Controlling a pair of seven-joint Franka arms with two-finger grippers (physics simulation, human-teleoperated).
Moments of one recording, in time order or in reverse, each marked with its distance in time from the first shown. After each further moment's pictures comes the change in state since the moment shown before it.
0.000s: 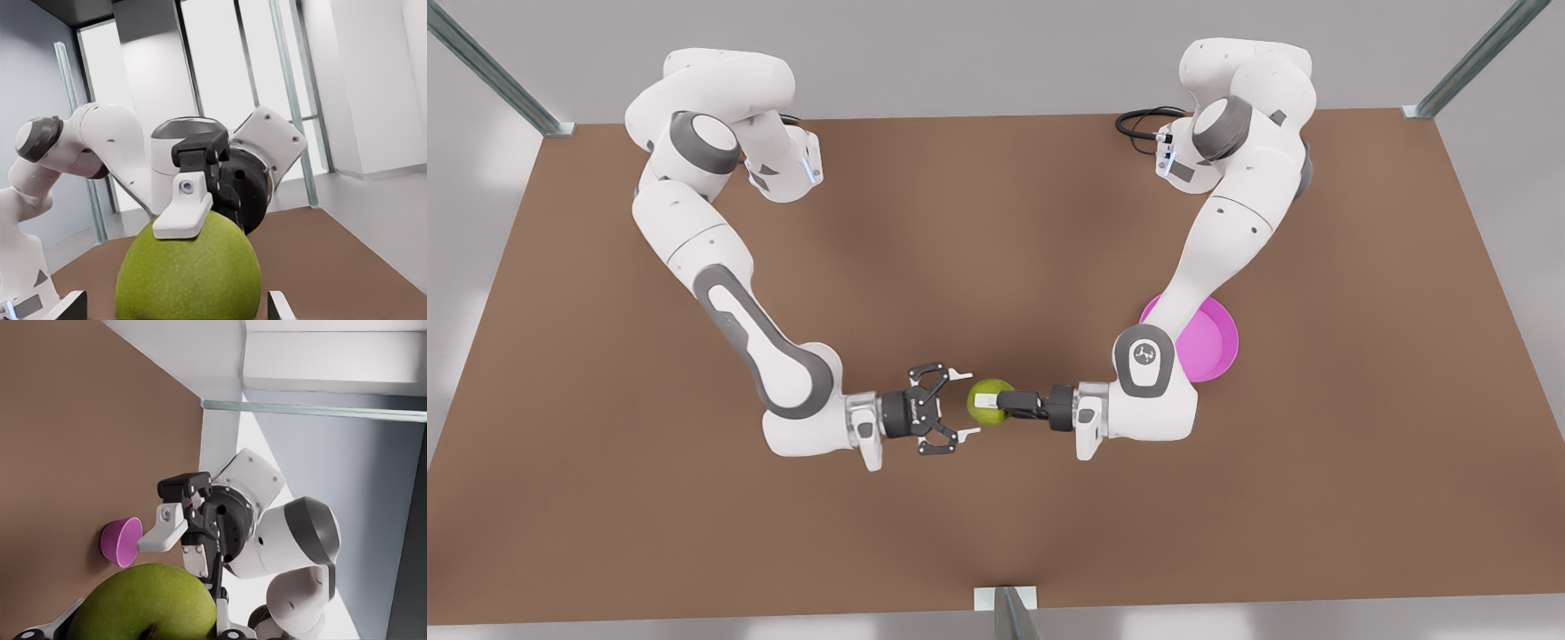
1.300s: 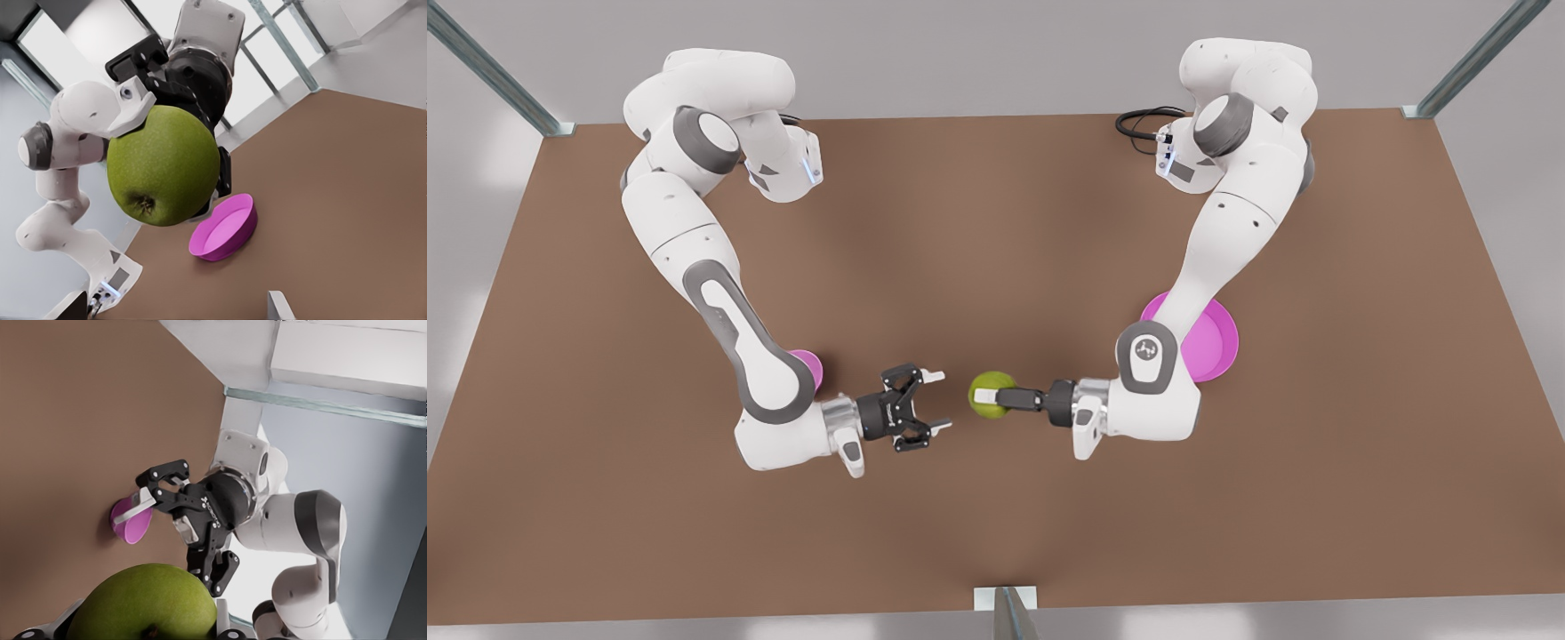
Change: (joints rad) left arm 0.002 -0.017 0.002 0.006 0.071 -0.043 -0.165; right arm 0.013 -0.064 -0.166 0.010 -0.118 -0.183 0.519
